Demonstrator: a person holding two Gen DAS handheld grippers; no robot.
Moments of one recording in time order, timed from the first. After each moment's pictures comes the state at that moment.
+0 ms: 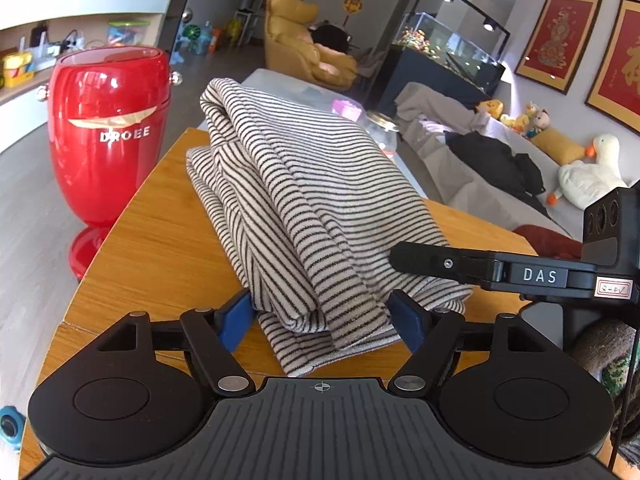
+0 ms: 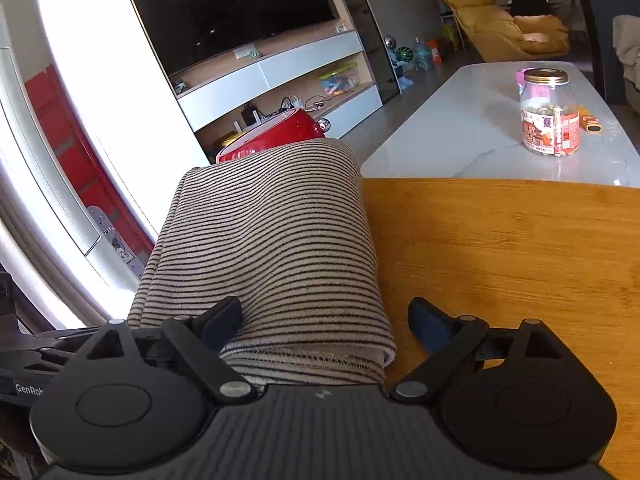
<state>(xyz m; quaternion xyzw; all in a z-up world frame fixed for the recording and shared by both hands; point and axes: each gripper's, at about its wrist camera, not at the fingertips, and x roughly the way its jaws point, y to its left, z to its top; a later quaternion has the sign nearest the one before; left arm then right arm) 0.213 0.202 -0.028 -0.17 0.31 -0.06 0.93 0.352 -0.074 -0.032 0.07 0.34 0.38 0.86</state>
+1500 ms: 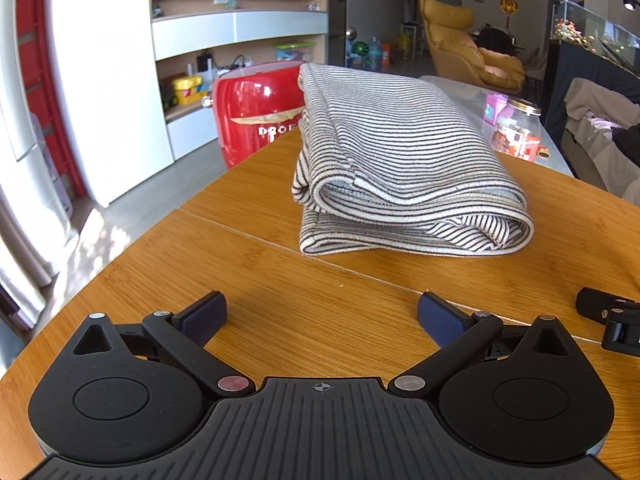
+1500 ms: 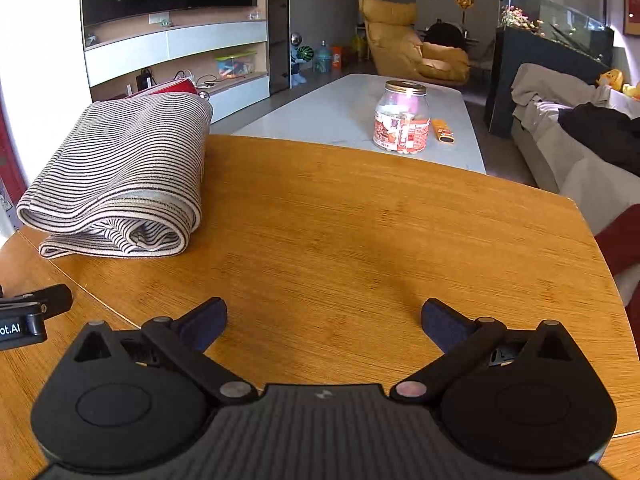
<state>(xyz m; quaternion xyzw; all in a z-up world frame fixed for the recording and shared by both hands) 0.170 0.085 -0.029 -0.09 0.33 0.25 0.91 0.292 -0.162 -0.037 -0.07 0.33 0.20 0.92</state>
